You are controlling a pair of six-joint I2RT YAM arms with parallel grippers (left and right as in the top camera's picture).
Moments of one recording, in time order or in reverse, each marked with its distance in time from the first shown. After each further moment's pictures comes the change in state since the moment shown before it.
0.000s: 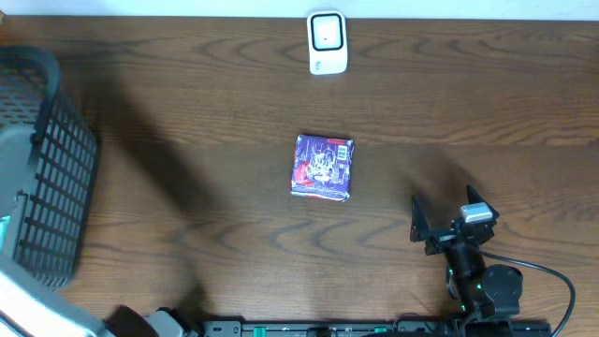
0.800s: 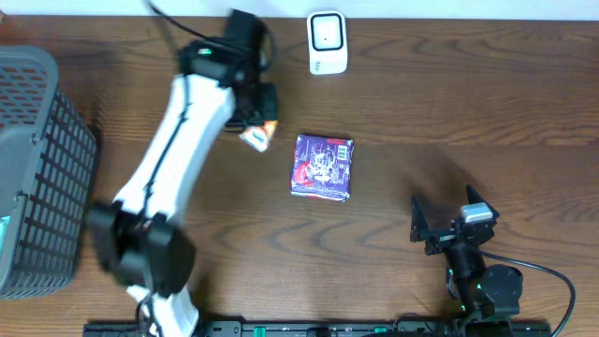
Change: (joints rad) left arm -1.140 0.471 -0.039 -0.607 -0.829 0.352; right arm 0.000 0.000 0.000 0.000 0.000 0.000
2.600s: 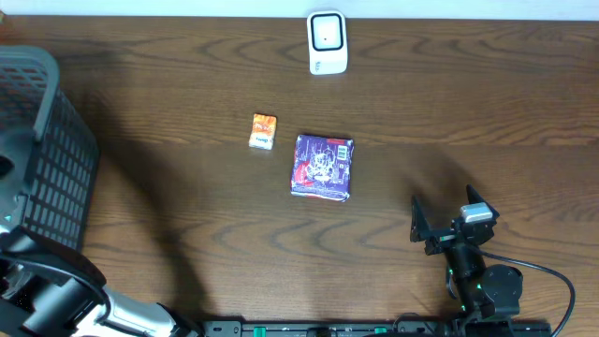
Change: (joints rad) left arm 1.161 -0.091 -0.165 0.164 -0.363 0.187; right arm 0.000 0.000 0.000 0.000 0.000 0.000
